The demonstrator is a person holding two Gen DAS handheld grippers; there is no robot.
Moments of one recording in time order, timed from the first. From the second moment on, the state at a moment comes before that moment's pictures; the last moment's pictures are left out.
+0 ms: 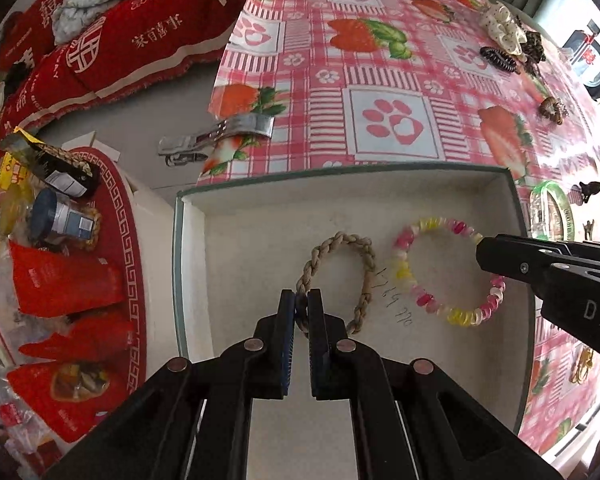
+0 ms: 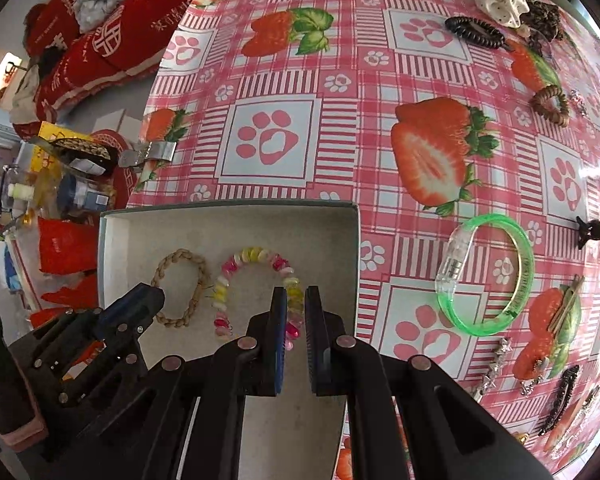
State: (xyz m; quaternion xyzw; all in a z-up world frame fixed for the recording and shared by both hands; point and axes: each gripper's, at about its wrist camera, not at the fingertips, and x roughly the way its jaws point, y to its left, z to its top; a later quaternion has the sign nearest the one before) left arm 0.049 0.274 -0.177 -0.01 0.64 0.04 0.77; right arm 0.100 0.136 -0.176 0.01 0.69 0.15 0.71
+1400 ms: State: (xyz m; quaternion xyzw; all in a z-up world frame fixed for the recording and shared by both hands) left arm 0.054 0.253 -0.159 0.01 0.65 0.06 0.76; right arm 0.072 0.033 -0.109 0.09 0.65 0.11 0.75
